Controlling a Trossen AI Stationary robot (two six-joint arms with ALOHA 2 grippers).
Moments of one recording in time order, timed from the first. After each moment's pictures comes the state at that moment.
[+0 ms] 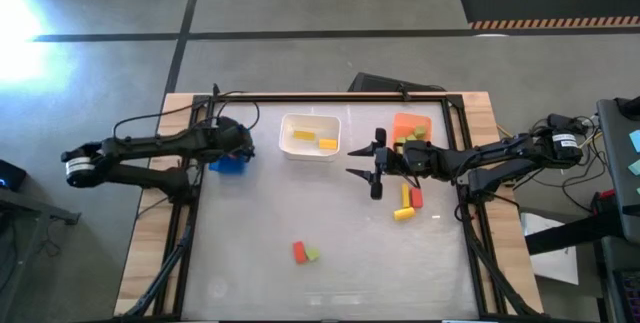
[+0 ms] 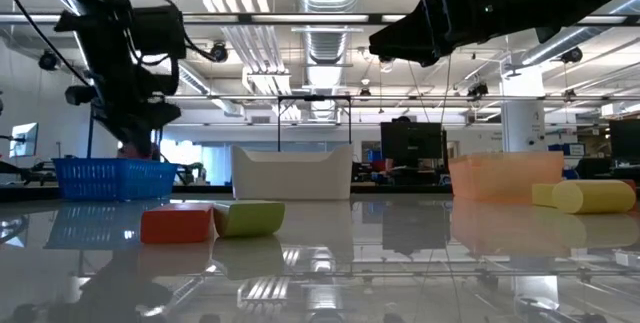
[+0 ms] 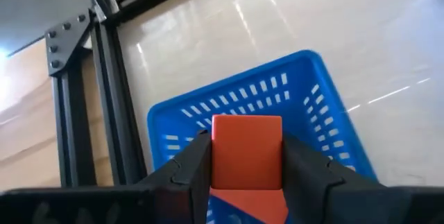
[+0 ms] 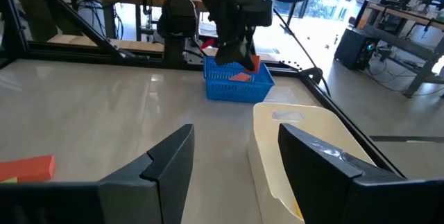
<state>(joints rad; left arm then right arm) 0.41 1.05 0.58 -0.74 -0.62 -0.65 -0.05 1.29 0.55 0.58 0.07 -0.13</state>
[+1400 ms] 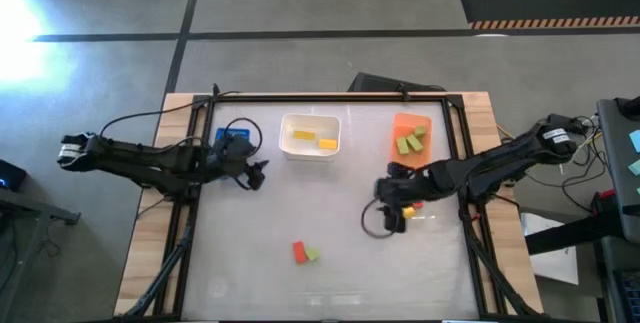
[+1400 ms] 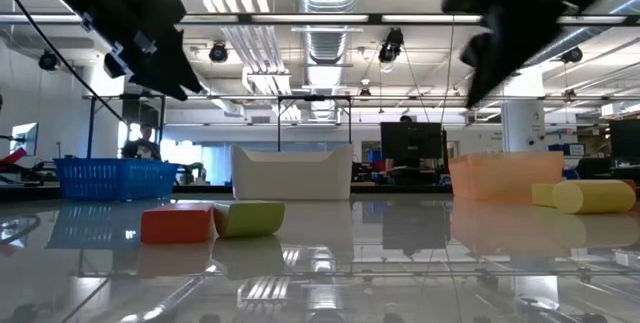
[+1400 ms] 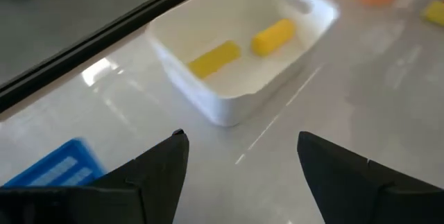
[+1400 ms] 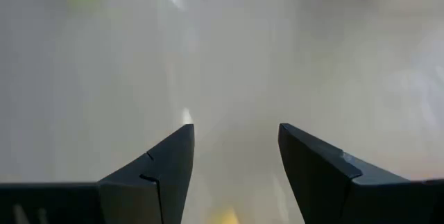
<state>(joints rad) -0.06 0.89 0.62 -0.51 -0.59 -0.58 0.24 1.34 0.90 -0.60 0.13 0.35</state>
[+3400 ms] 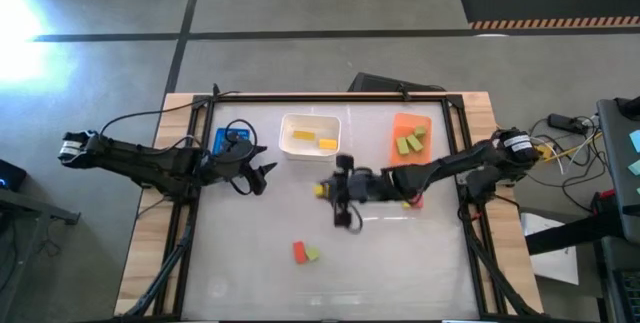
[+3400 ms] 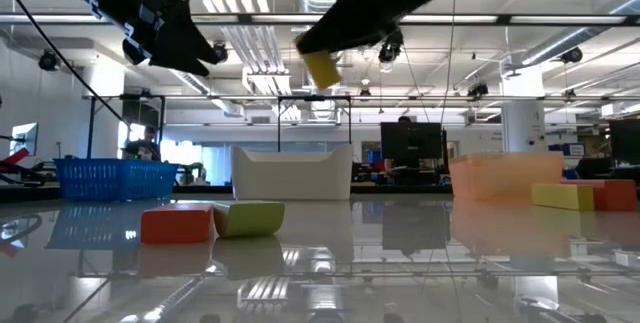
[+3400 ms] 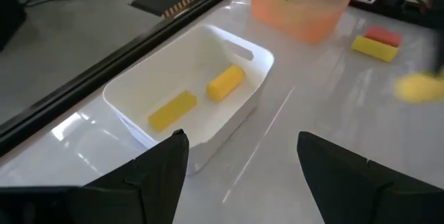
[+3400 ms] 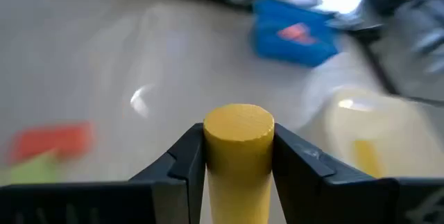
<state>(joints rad) -0.12 0.88 0.62 -0.31 -0.59 -0.41 0.18 1.67 1.10 0.04 0.29 -0.11</state>
